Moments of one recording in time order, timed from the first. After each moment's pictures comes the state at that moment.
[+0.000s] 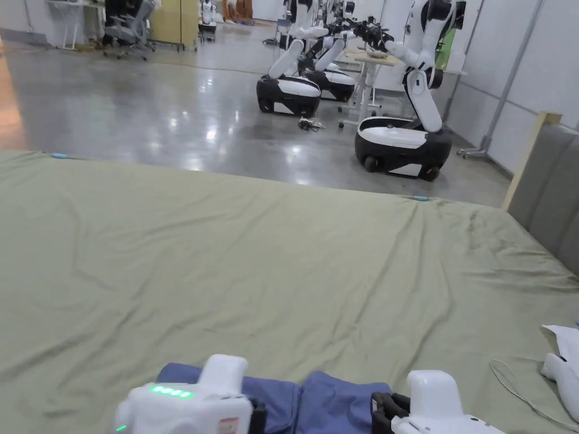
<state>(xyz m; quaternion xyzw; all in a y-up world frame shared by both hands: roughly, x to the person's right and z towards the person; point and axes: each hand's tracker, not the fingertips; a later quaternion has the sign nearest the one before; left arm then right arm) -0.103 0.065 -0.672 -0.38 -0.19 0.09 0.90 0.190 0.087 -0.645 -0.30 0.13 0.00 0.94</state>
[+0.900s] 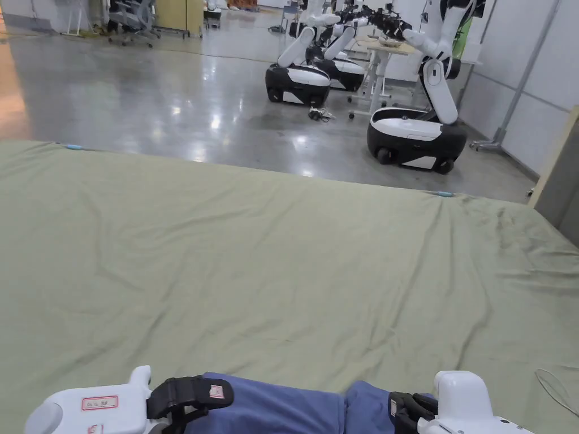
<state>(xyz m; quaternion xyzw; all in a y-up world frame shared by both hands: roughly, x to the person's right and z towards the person) -0.286 -0.076 -0.750 -0.42 -0.30 0.55 0.66 0.141 0.085 -0.674 -0.31 0.14 -0.01 0.94</state>
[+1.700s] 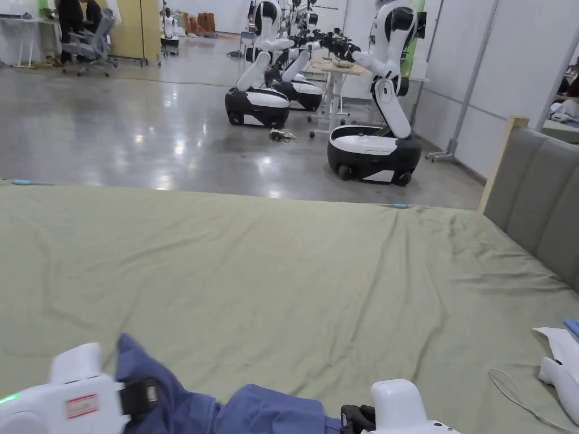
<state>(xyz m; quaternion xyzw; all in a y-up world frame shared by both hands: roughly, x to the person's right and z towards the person) -0.195 0.102 -0.705 -0.35 -0.08 0.23 0.90 0.141 0.081 -0.671 -0.30 0.13 0.01 0.94</state>
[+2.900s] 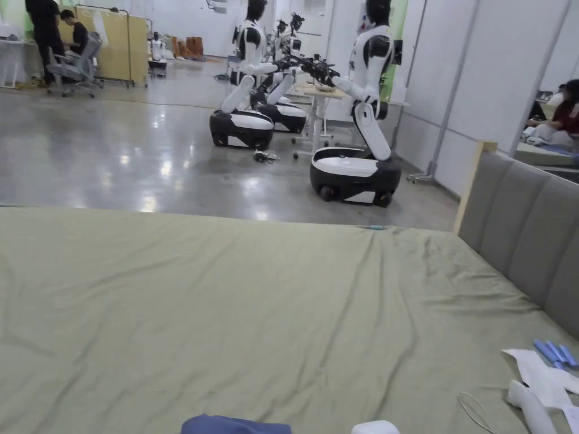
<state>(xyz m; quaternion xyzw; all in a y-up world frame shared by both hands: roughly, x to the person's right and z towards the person) -0.021 -0.005 -0.727 -0.43 -0.24 0.22 0.84 0.170 0.079 -0.665 -0.33 0.13 0.02 0.94</state>
